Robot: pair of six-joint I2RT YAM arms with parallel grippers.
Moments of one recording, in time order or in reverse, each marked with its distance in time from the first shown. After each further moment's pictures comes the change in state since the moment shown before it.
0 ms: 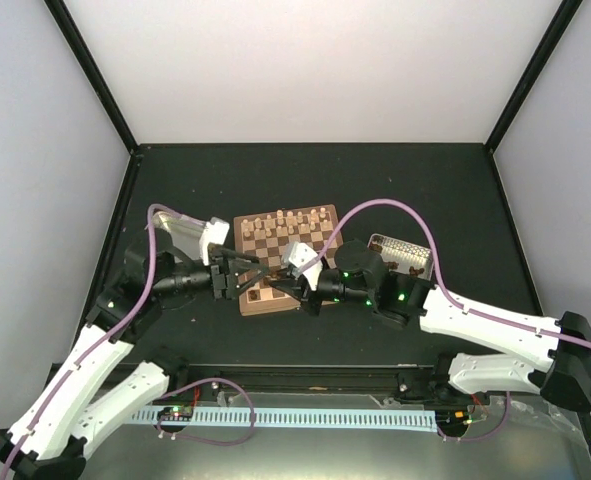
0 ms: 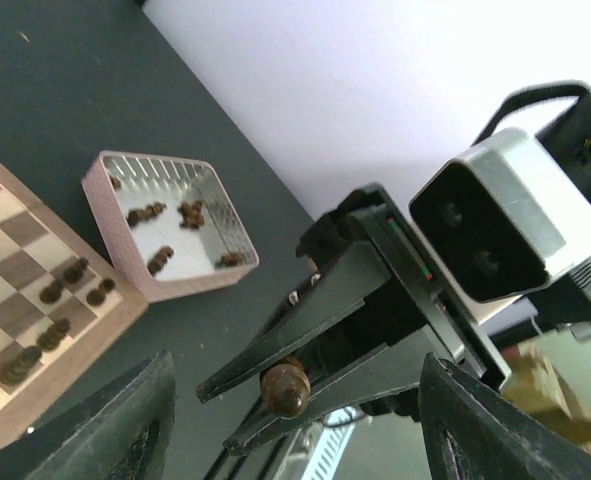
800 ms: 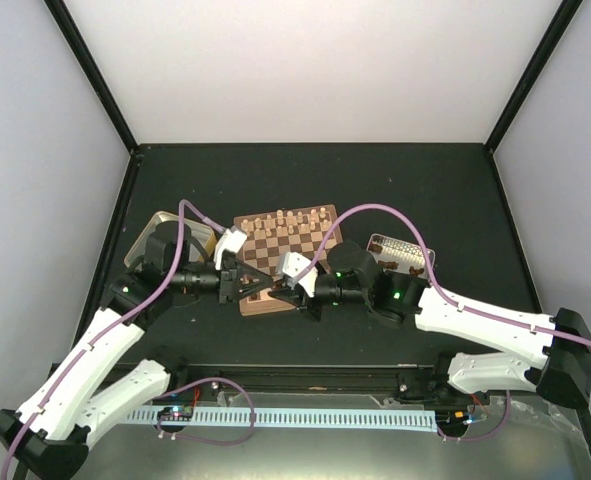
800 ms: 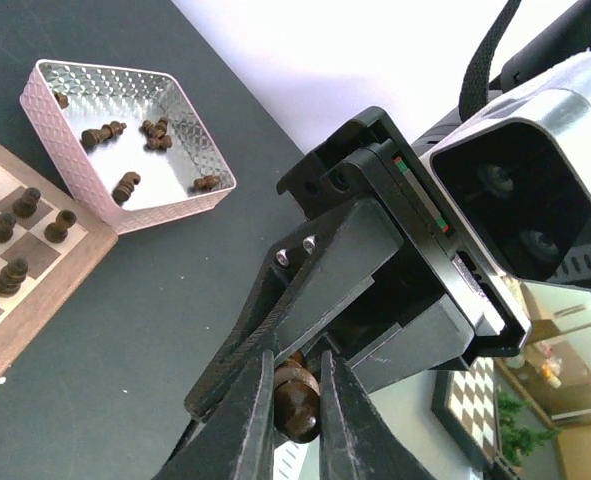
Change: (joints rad) left arm 0.001 0.106 -0.005 -0.103 0.207 0.168; right arm 0.001 0.027 0.018 -0.087 -0.074 -0.100
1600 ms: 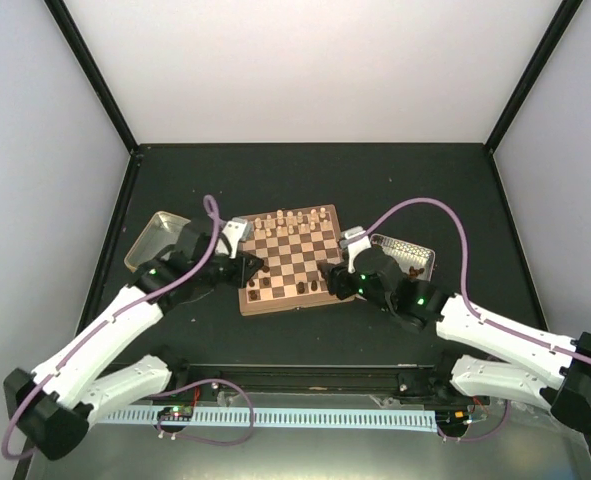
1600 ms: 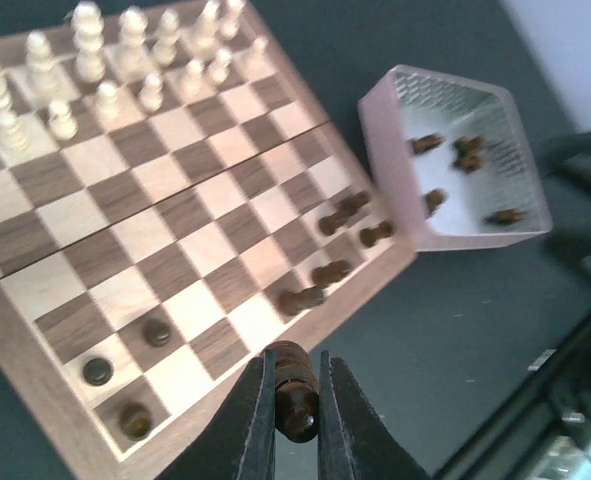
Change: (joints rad) left arm -0.053 0.123 0.000 -0.055 -0.591 0.042; right arm -0.107 -0.158 -0.185 -0.107 0.505 0.489
